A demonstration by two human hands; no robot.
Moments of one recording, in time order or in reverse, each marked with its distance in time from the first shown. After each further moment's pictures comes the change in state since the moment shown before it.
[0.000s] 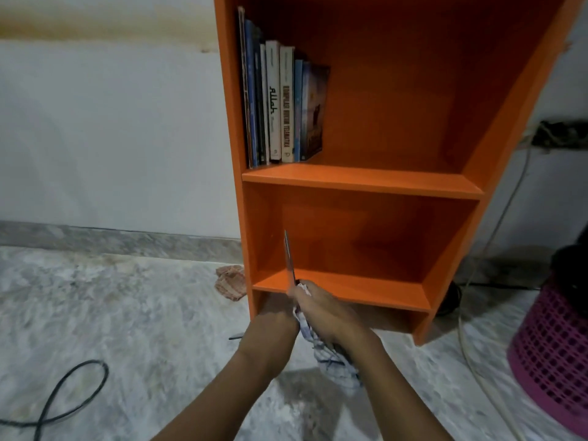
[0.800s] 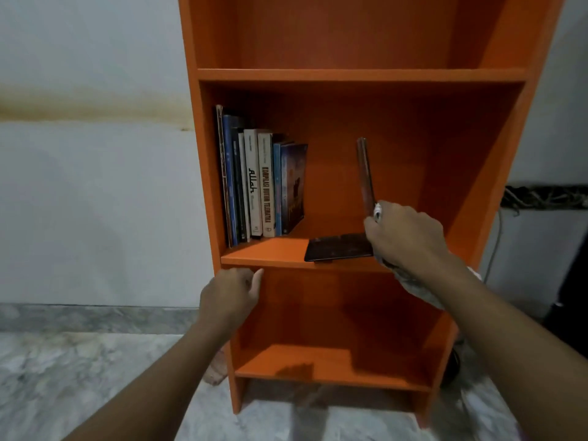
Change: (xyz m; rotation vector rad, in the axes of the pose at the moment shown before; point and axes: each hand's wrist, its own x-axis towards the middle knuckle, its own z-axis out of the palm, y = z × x) left_hand 0.129 -0.097 -0.102 -0.527 0.643 -0.181; right_hand 0.046 -0.095 -0.224 -0.744 0.865 -0.144
